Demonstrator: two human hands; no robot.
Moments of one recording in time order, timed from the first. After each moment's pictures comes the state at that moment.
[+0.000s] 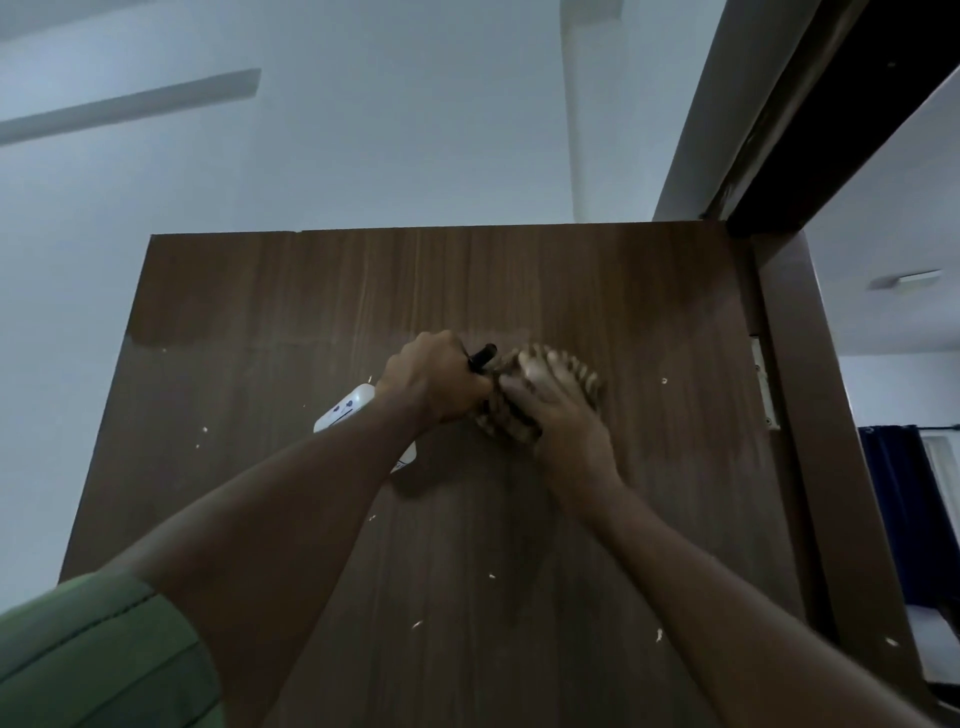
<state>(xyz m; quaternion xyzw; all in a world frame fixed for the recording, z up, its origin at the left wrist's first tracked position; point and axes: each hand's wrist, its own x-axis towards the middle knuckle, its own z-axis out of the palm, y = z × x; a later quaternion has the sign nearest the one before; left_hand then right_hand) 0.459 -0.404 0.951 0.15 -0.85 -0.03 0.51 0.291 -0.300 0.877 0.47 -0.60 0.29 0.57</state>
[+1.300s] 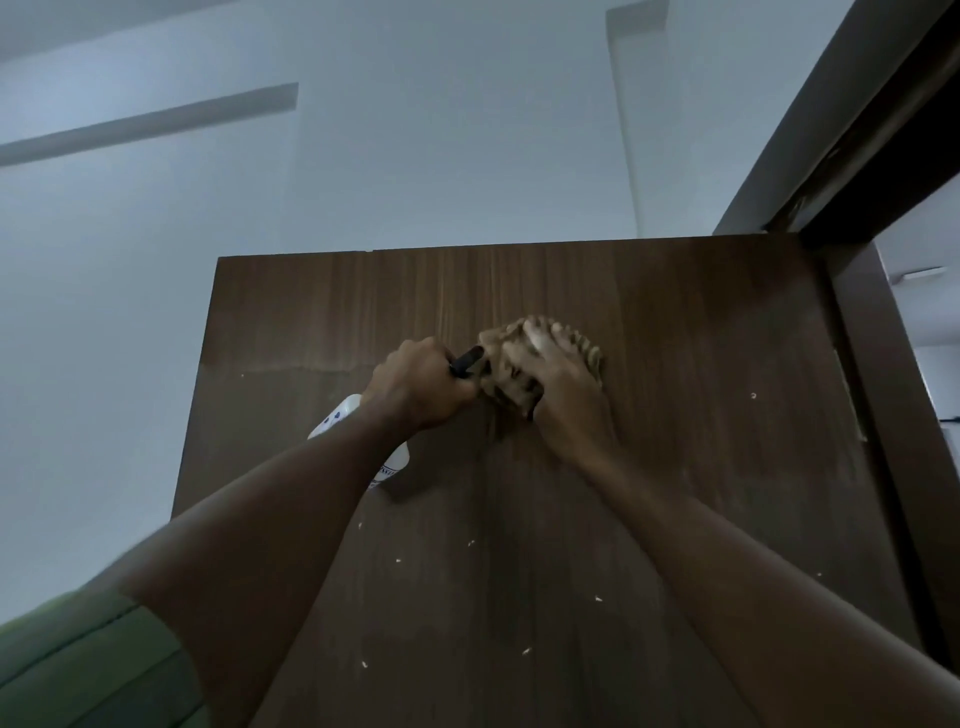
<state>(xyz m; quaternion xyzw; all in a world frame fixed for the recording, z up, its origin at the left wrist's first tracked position) 0.529 -0.510 0.973 0.11 -0.85 -0.04 0.52 0.360 -0.381 0.941 0.46 -0.62 0.32 0.55</state>
